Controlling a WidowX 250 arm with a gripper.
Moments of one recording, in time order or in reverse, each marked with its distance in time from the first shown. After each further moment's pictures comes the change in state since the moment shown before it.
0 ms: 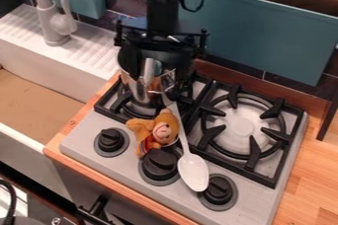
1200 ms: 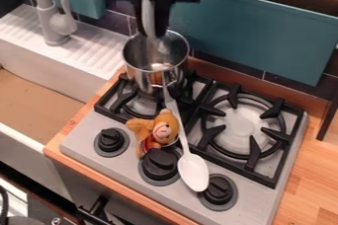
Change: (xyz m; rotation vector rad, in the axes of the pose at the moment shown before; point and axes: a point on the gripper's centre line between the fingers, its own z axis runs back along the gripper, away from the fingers) arm 0.022 0.017 0.051 -0.089 0.076 0.040
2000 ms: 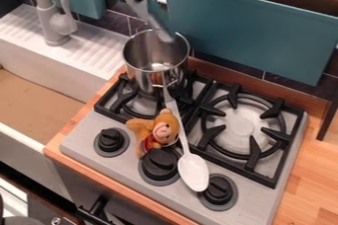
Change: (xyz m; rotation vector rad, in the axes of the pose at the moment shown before) arm -0.042 0.001 0.048 -0.079 0.092 -0.143
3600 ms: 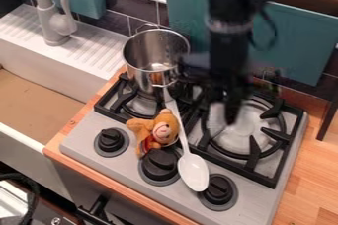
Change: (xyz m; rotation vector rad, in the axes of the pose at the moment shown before) arm -0.013 -0.087 -0.130 0.042 -0.204 -0.167
